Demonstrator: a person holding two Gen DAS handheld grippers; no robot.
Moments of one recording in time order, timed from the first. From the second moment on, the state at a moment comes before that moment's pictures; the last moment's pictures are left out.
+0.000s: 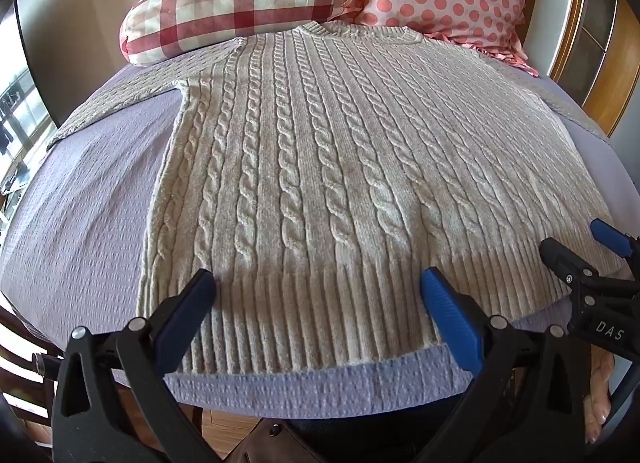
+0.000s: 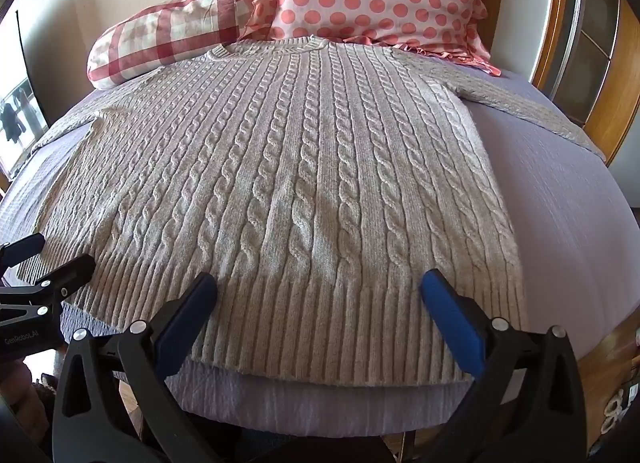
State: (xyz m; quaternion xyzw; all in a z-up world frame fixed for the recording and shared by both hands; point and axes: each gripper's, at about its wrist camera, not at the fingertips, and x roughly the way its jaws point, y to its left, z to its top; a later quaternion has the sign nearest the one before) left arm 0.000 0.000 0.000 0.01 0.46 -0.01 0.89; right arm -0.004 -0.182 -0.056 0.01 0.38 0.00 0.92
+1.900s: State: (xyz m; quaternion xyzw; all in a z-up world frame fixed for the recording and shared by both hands) left arm 0.000 0.000 0.000 0.01 0.46 -0.01 0.89; right arm -0.002 -0.181 -0.057 0.01 0.38 0.00 0.92
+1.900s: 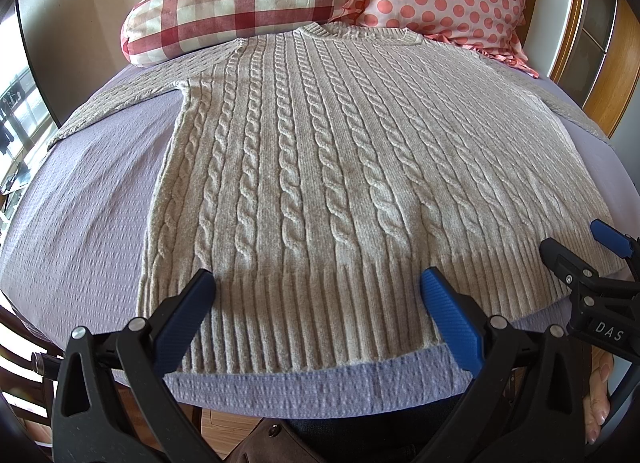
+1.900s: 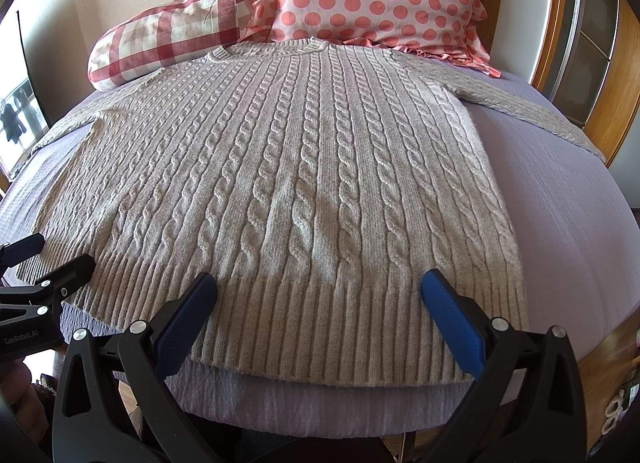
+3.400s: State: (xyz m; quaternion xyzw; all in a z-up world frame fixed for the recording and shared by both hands) left arm 0.073 0.083 0.047 -0.14 0.33 -0.03 0.93; right arm 0.147 -0.641 -0.044 0.48 0.25 -0.32 0.78
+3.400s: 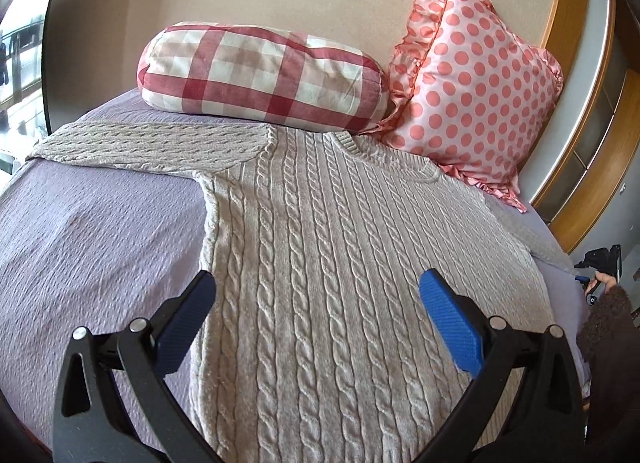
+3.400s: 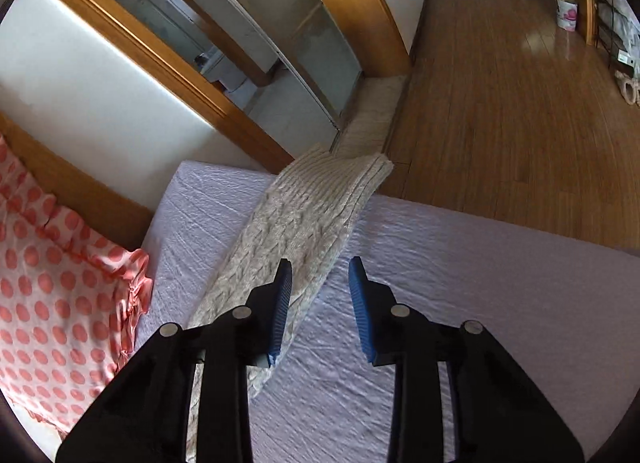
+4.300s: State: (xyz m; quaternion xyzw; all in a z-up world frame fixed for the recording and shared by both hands) left arm 0.083 0.254 0.055 -0.27 0.32 0.09 0.90; right arm 0.253 -0.139 0.090 0.18 0.35 0.24 0.89
